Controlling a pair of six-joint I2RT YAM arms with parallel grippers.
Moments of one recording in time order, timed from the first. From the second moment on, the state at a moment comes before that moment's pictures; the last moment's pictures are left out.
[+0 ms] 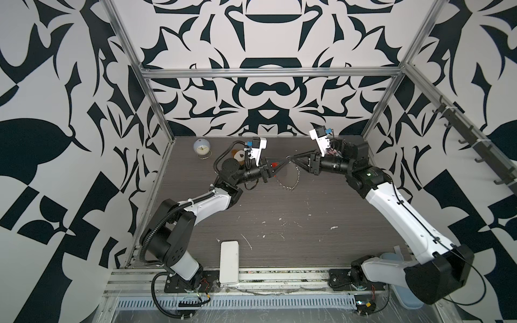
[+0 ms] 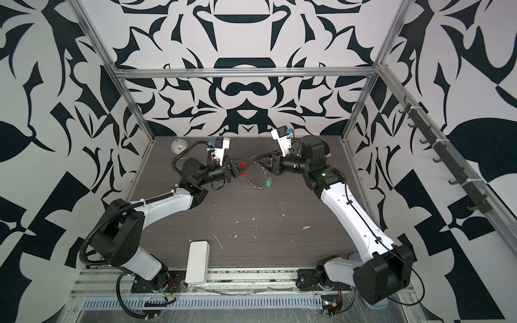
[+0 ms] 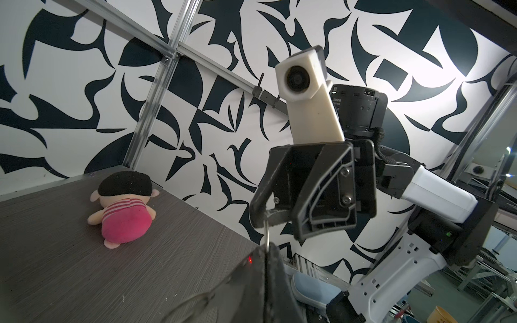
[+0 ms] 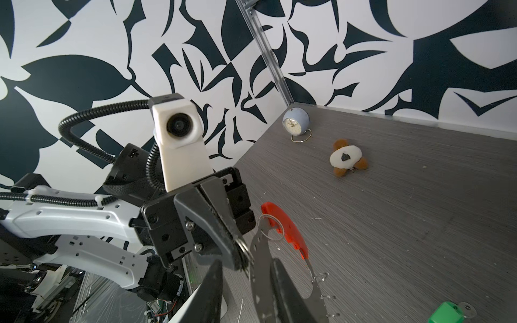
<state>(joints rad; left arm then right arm) -0.60 1.60 0.92 1.05 0.78 -0.76 0.34 1.25 1.21 -0.25 -0.79 0.35</state>
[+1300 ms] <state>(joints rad) -0.60 1.58 0.96 0.98 0.73 -0.73 0.53 1.11 1.00 -0.24 -0.27 0.18</state>
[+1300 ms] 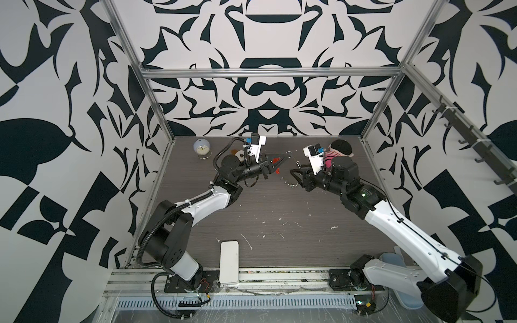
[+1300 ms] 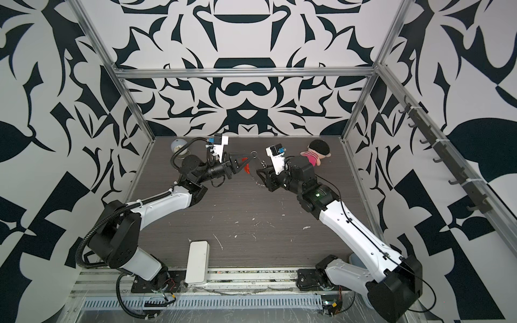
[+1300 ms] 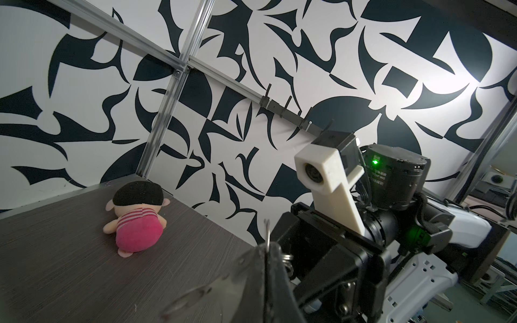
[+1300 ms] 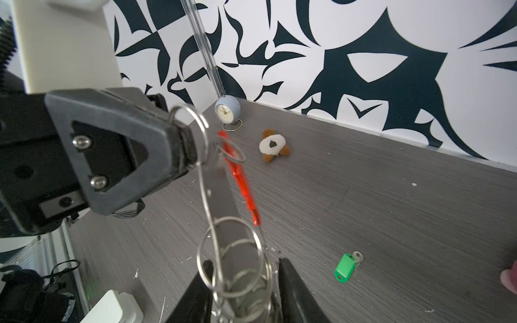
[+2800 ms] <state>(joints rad) -0.66 1.47 0.99 0.59 0.57 -0.37 0.62 1.16 1.08 -0.41 -0.08 0.09</state>
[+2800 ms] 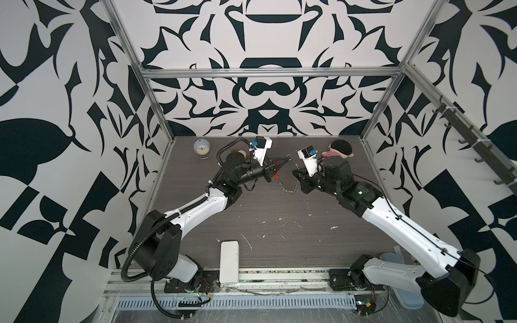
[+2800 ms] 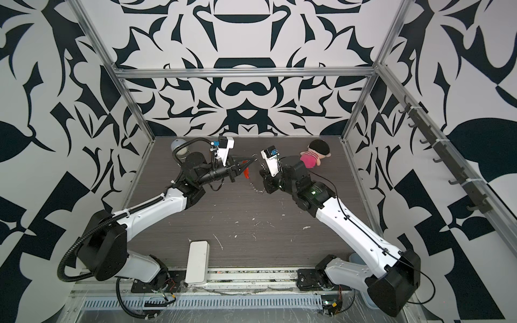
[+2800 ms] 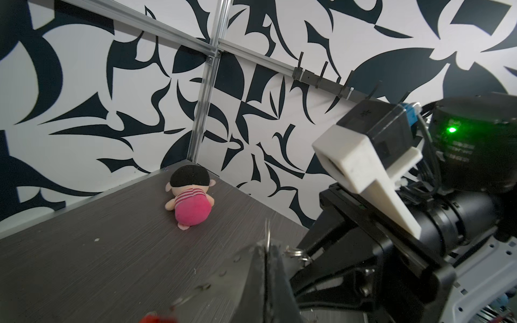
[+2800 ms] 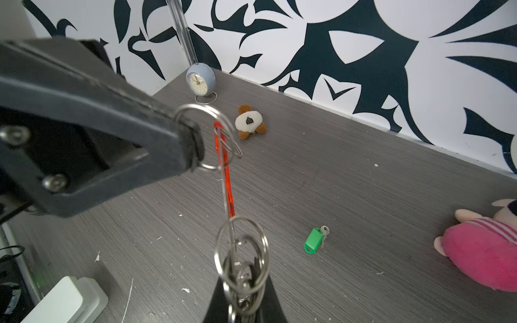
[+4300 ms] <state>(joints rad) -0.74 1.37 1.00 0.33 0.32 -0.06 0.67 1.19 1.14 -0.50 0.01 0.05</state>
